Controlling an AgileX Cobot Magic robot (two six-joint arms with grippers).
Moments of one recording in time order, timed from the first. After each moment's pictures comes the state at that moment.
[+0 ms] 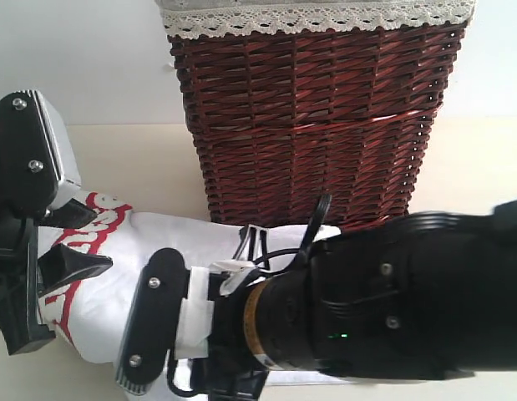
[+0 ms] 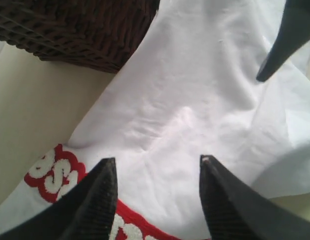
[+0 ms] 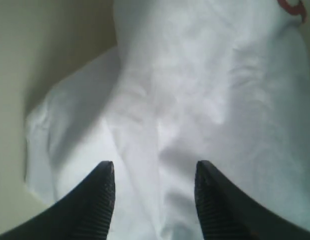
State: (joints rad) left arm -0.58 1.12 -0.67 -0.18 0.47 0.81; right arm 0.95 1.66 -0.83 -0.66 0.23 0.17
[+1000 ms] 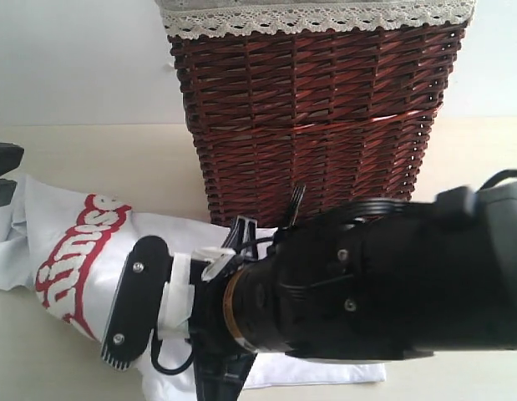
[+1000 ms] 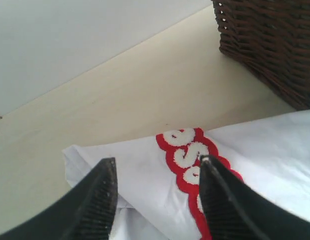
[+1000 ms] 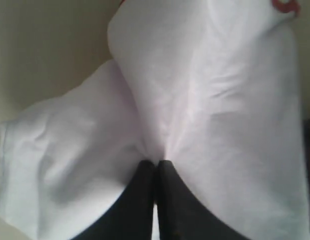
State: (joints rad) left arm -0.21 1.13 -0.66 -0.19 0.18 0.52; right arm 0.95 1.70 -0.90 -0.70 0.31 0.22
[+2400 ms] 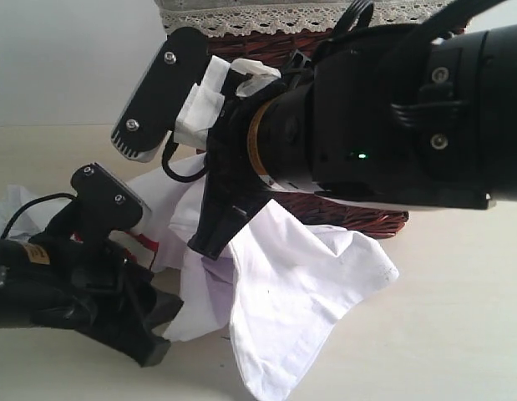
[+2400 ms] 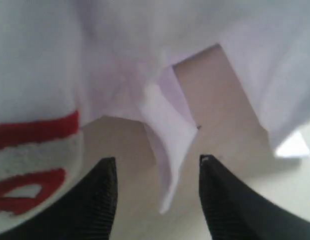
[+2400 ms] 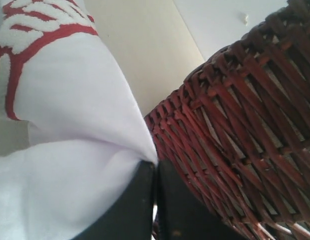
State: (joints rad) left arm -0.71 1.41 -0.56 -0.60 0.12 0.65; right arm 0.88 1.56 -1.09 -0.96 0.55 0.49
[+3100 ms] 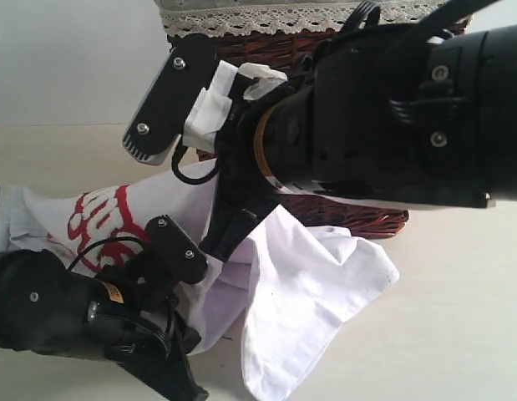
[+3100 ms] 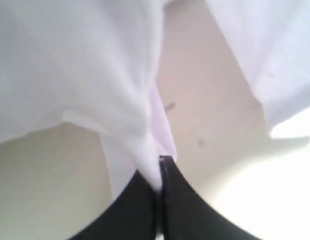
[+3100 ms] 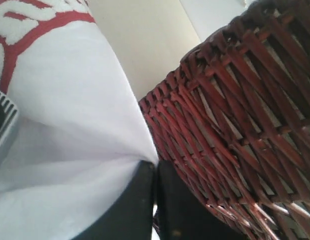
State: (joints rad) left arm -0.82 1.66 -0.61 -0.65 0.07 0.72; right arm 0.88 1.56 -1.09 -0.94 0.60 0.48
